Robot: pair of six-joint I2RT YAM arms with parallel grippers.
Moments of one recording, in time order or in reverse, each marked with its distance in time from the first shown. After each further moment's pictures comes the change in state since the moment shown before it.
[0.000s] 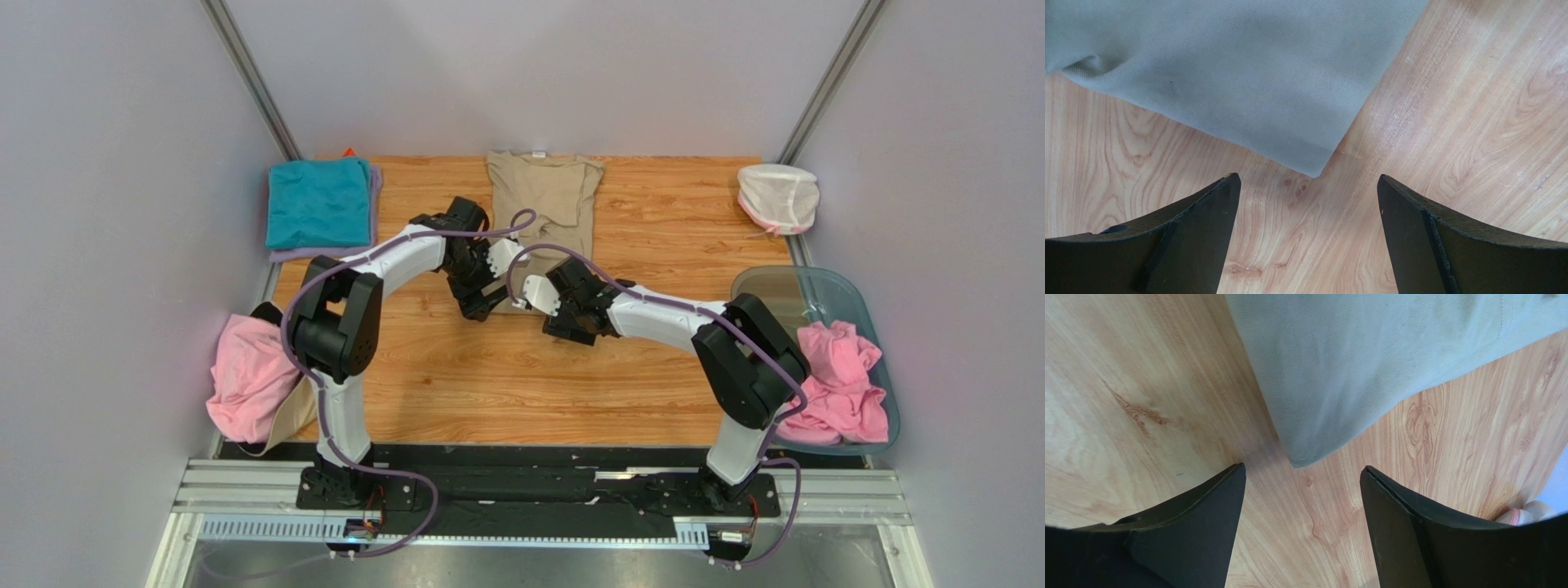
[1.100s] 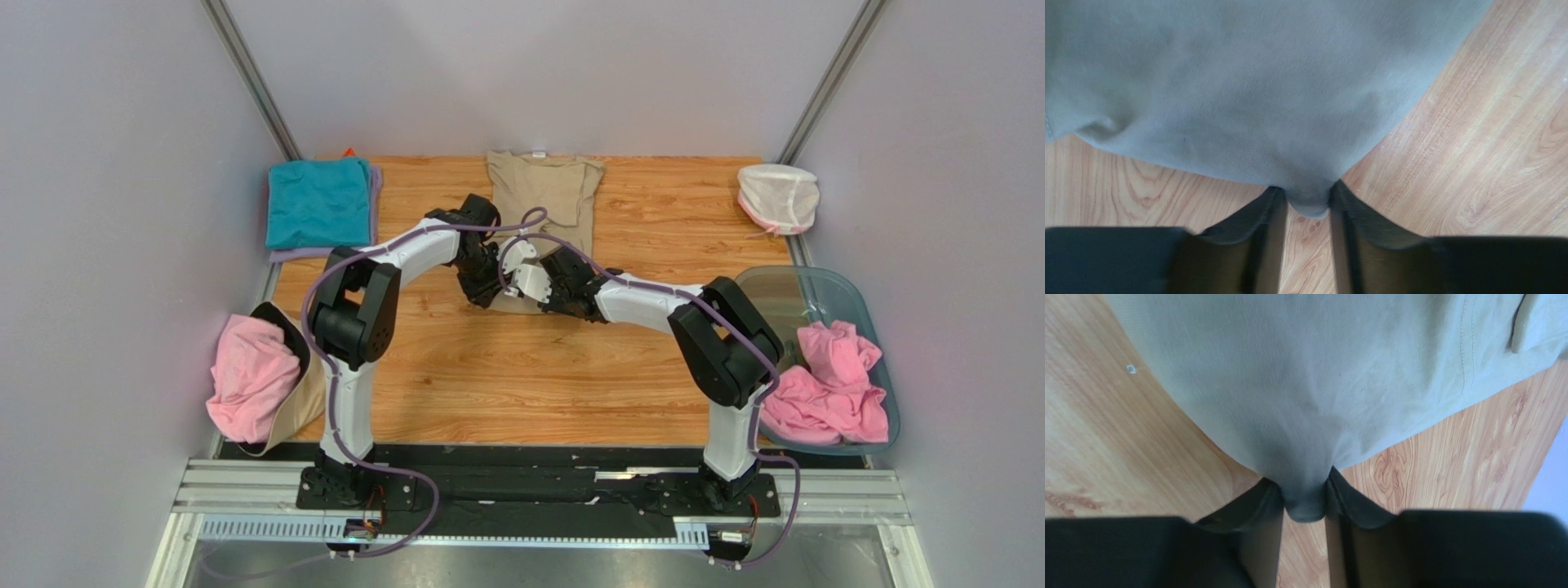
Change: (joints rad) left arm -0.022 0.132 0.127 -0.034 -0.006 -0.010; right arm -0.041 0.139 0.111 0.074 -0.020 -0.074
